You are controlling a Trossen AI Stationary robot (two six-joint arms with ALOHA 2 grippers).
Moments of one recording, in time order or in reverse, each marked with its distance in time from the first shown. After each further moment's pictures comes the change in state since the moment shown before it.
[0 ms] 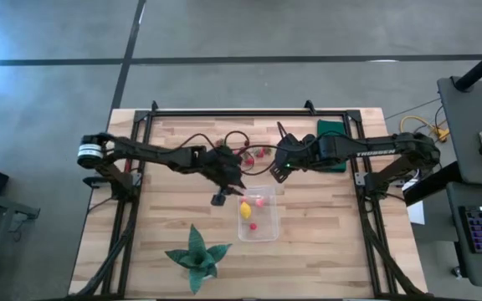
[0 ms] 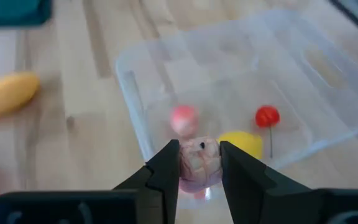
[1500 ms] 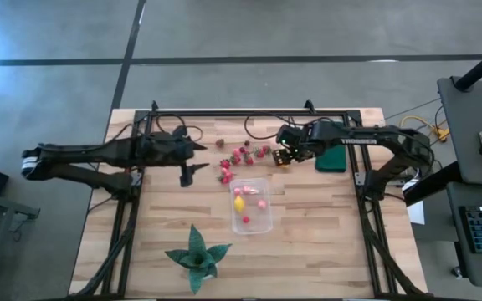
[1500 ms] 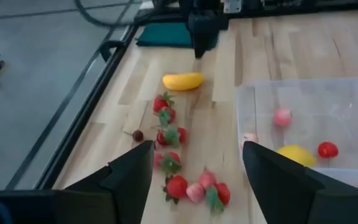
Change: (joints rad) left arm 0.000 -0.683 -0.154 -0.322 -0.532 -0.187; right arm -0.322 0.070 -0.226 0.162 -0.358 0.194
